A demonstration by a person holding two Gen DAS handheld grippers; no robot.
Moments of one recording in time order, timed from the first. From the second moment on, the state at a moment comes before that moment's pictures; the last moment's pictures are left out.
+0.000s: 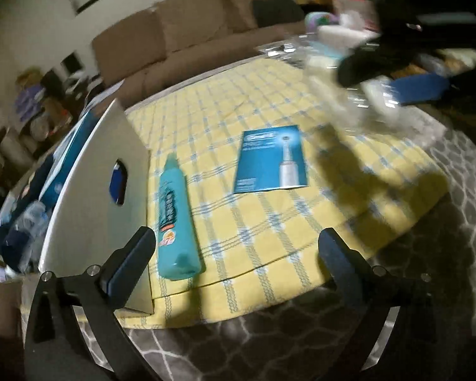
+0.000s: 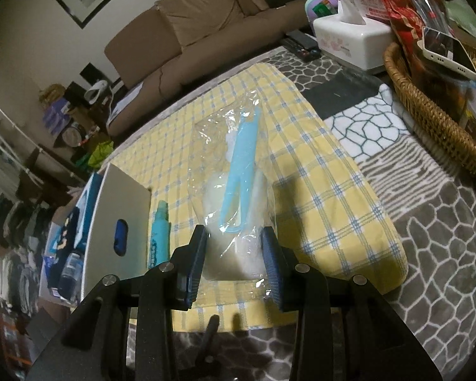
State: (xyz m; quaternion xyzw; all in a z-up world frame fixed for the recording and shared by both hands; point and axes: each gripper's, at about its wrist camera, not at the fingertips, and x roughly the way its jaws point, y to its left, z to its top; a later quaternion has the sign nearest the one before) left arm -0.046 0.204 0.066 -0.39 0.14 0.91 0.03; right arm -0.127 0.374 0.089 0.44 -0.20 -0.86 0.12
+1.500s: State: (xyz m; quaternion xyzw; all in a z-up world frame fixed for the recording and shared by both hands) left arm -0.129 0.168 0.034 -0.51 -0.07 0.85 -0.09; right arm -0.133 0.399 0.085 0.44 -0.23 -0.86 0.14
